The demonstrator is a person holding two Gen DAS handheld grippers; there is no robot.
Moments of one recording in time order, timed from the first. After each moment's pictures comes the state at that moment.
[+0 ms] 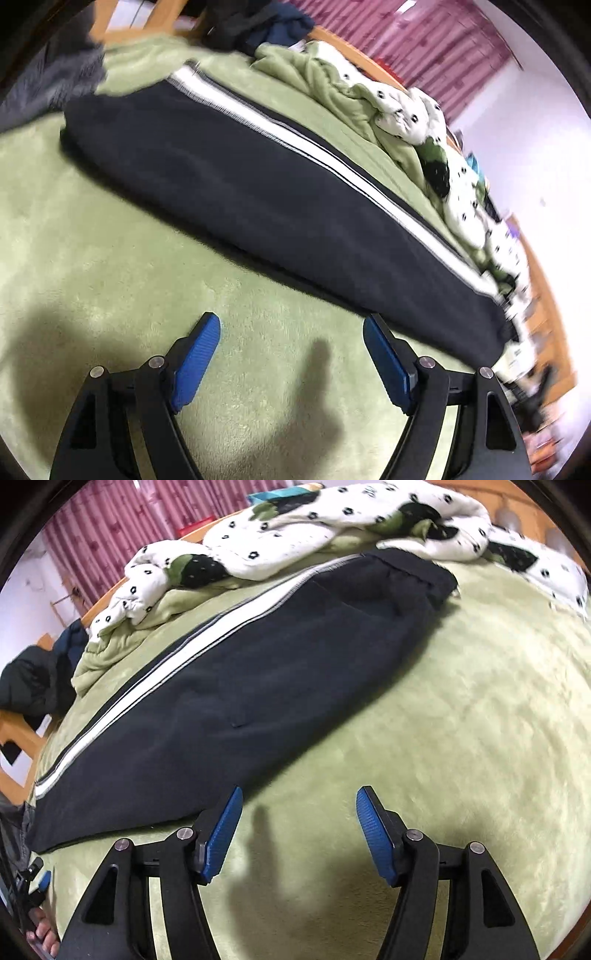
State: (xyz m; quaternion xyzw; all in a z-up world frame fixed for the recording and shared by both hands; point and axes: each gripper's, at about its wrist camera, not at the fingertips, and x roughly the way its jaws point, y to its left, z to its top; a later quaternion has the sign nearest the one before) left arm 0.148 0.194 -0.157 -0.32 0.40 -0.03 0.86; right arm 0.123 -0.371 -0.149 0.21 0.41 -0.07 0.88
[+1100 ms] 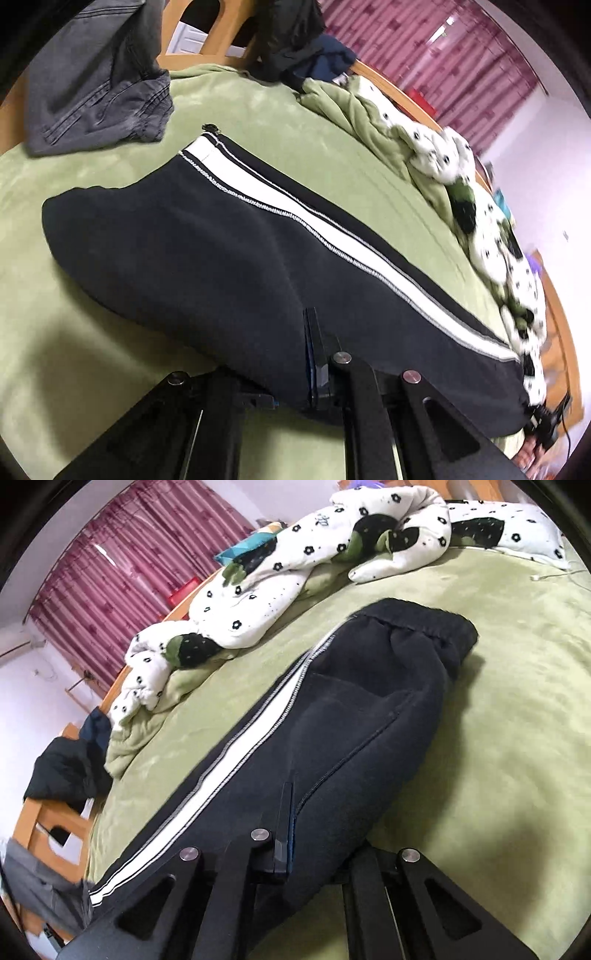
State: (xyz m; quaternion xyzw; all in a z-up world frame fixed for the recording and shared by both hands) left arm 0.098 0.236 -0.126 -0.30 0.38 0.05 0.88; right arm 0.107 -0.436 -0.114 0.32 0.33 -0.05 0.89
